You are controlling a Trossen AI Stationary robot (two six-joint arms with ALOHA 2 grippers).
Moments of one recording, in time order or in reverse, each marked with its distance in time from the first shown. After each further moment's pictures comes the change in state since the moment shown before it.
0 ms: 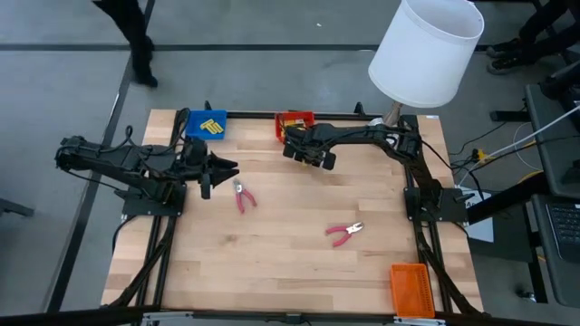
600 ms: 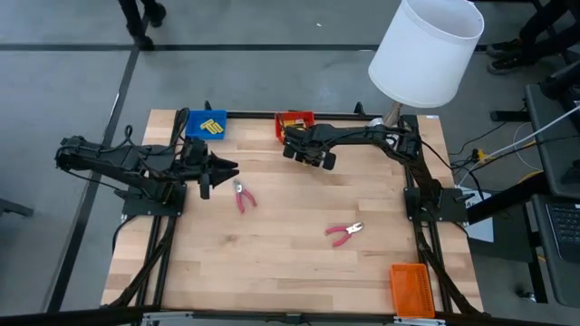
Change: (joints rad) left arm 0.000 0.000 0.000 0.008 0.008 -0.008; right arm 0.007 0.010 0.000 -0.003 0.005 -0.001
